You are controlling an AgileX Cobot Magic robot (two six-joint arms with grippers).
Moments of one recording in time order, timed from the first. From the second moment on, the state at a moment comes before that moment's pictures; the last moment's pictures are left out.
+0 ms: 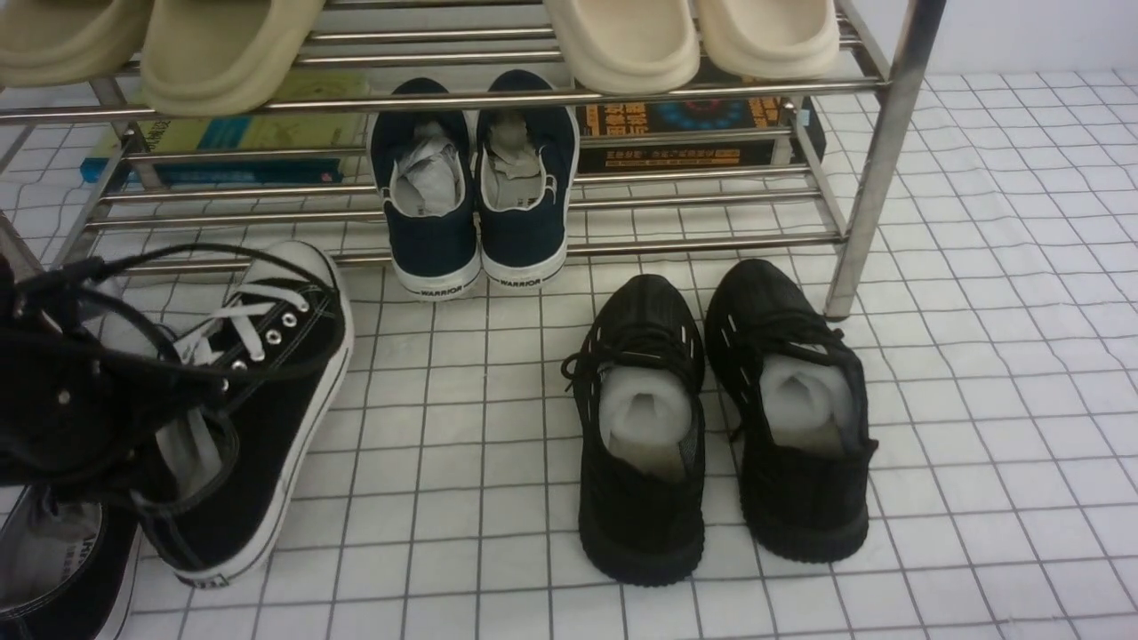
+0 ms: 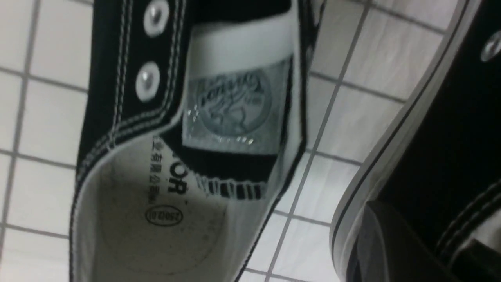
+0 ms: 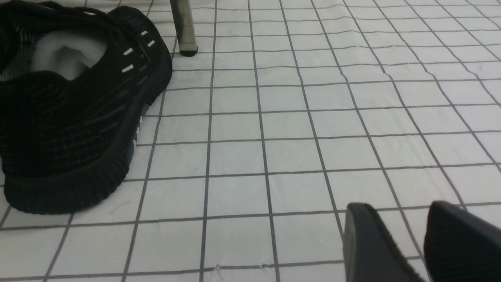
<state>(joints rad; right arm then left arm) -0.04 -0.01 0.01 0.07 0.39 -0.02 0.06 1.48 -0.93 -0.12 0.90 -0.19</state>
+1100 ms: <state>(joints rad) -0.04 -0.01 0.01 0.07 0.39 -0.02 0.06 1.15 -0.99 -0.02 1.09 -0.22</state>
